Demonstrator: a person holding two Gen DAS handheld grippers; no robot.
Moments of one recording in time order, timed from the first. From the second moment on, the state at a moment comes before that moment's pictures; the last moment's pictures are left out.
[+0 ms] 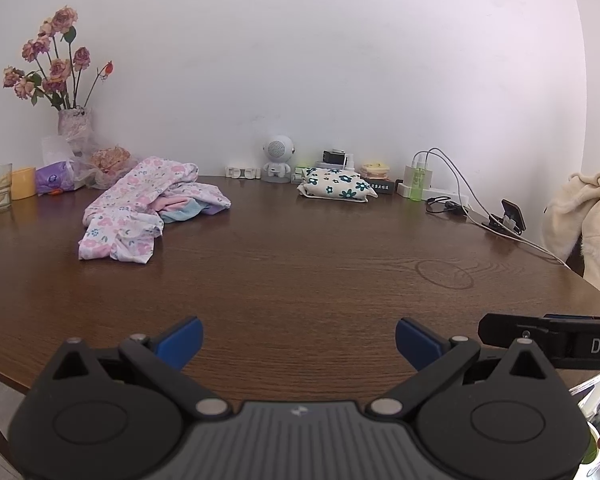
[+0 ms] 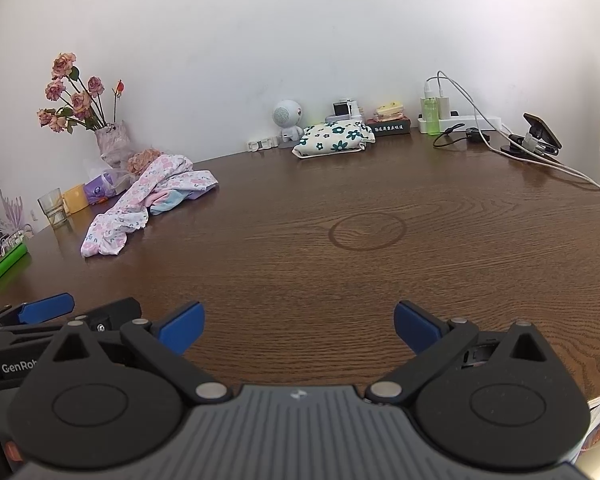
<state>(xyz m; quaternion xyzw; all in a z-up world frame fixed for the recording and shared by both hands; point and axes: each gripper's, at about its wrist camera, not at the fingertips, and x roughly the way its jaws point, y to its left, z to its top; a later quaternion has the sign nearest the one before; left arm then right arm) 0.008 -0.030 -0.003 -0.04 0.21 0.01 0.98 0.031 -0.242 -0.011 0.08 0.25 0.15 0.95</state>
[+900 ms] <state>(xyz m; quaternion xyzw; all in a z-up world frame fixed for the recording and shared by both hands) 0.004 -0.033 -0.001 -0.04 0.20 0.01 0.98 0.028 -0.237 -0.012 0.07 0.25 0.16 0.95</state>
